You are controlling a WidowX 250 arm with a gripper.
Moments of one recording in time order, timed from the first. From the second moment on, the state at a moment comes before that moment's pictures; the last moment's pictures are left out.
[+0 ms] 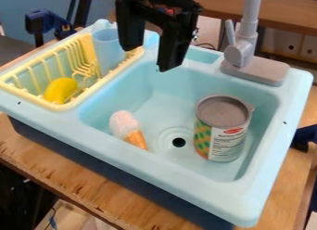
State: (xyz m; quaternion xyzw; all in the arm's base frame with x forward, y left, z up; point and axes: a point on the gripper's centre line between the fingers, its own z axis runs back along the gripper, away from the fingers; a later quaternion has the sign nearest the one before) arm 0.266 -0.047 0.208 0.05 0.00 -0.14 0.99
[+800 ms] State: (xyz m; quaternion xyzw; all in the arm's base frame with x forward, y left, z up) arm 0.265 0.030 0.201 0.08 0.04 -0.05 0.99
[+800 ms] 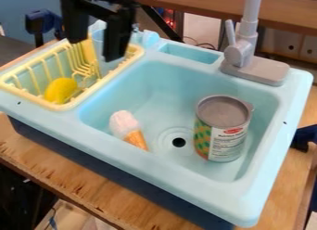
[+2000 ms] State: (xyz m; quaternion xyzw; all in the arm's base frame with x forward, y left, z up) arm 0.279 0.090 0.146 0.09 0.05 0.07 0.99
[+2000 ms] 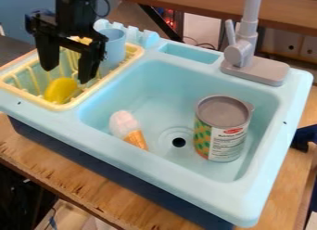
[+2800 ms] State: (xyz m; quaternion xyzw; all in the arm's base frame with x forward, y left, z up) arm 0.281 0.110 0.131 0.11 0.06 0.11 0.99
